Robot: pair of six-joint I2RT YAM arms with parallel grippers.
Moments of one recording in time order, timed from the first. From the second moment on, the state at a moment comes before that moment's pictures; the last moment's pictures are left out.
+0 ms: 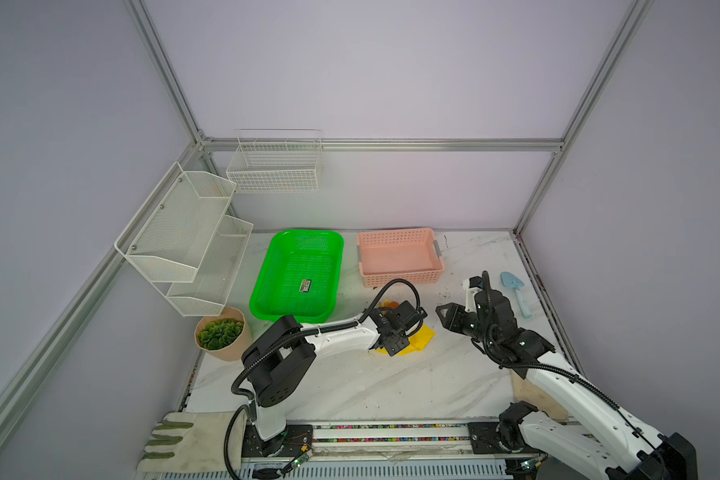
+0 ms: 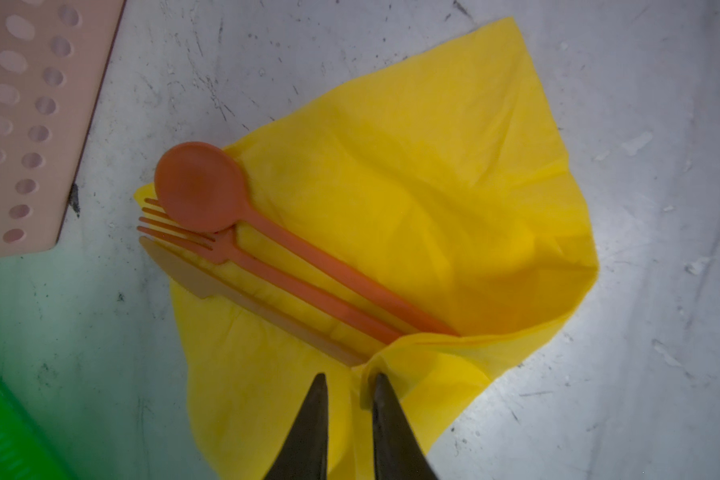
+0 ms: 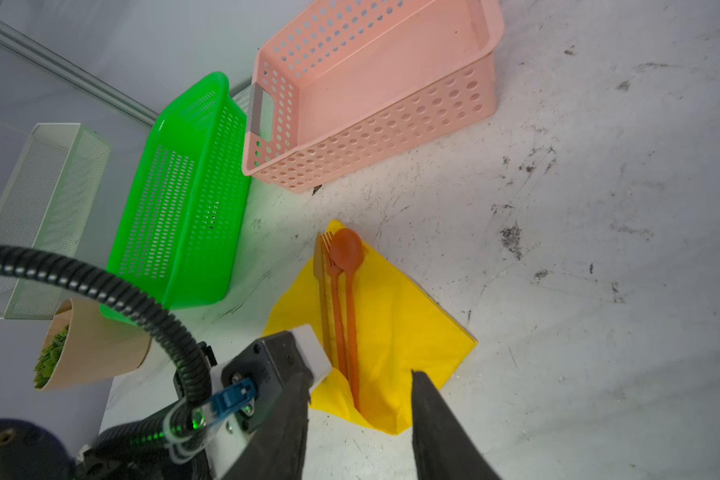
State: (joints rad) left arm -0.96 1.82 1.23 -0.52 -0.26 0.11; right arm 0.49 0.93 0.67 -0.35 -0.07 0.71
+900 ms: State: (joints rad) left arm -0.93 1.85 1.23 -0.50 -0.25 0.09; right arm 0.49 1.13 0.47 -0.11 -0.41 0.70
